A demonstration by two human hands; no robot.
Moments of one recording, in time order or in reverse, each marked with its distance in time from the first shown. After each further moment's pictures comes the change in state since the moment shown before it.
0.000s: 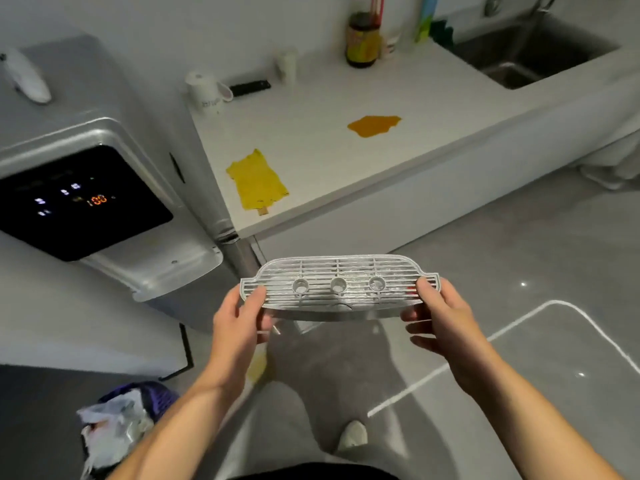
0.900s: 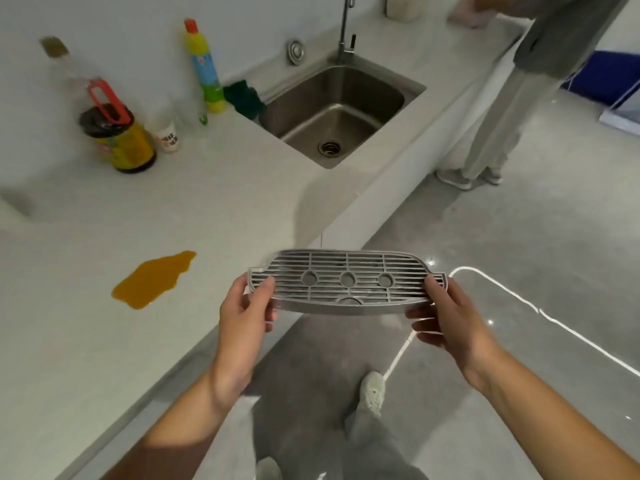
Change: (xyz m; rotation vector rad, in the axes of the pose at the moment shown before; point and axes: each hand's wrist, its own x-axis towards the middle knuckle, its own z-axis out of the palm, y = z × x) left_hand 0.256 0.128 0.548 0.116 -0.381 0.081; right_hand 0.323 -0.175 -0.377 0.167 0.399 0.016
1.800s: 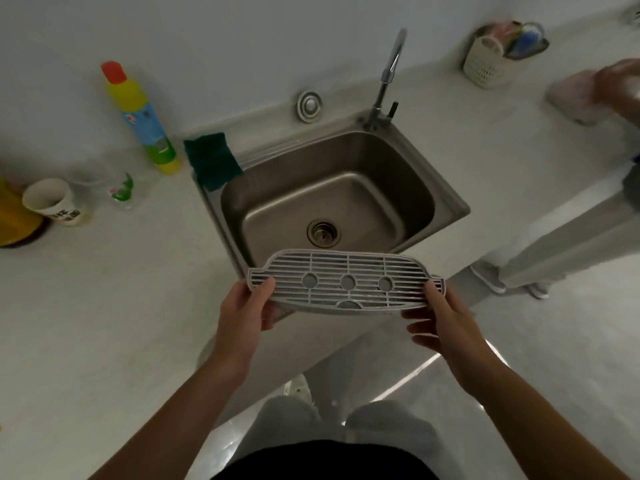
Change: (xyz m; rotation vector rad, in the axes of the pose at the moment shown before) left_hand 0.379 0.092 0.280 -0.128 0.253 -0.134; right_hand 0.500 -0.258 -0.056 -0.241 -0.248 -0.037
